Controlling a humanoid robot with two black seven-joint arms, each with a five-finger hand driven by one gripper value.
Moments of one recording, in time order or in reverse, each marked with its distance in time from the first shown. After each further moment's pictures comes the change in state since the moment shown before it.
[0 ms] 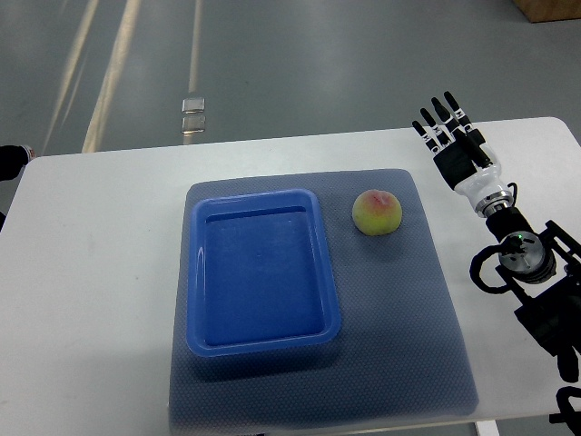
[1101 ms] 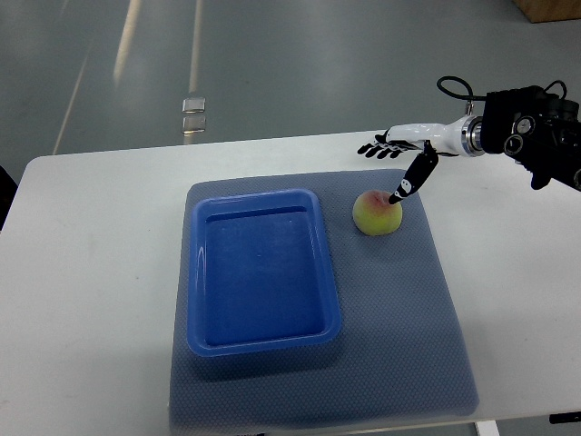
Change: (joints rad) left arm -0.001 0.000 0.002 -0.013 -0.001 -0.003 -0.003; right arm 0.651 -0.332 -1.053 0.086 -0.902 0.055 -0.151
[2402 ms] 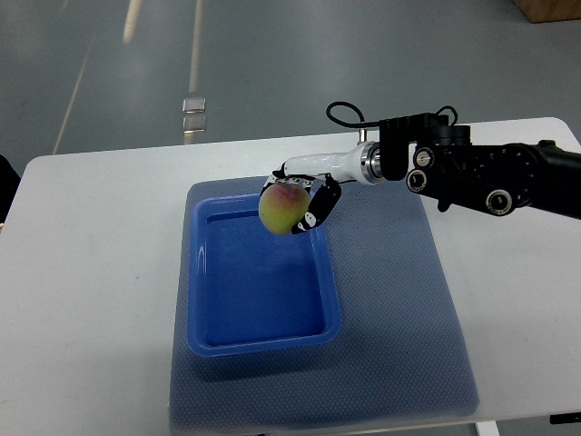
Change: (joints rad) left arm 0.001 0.000 -0.001 0.000 0.000 0.000 0.000; right arm 0.114 0.258 -0.197 0.094 0.042 -0.165 0.005
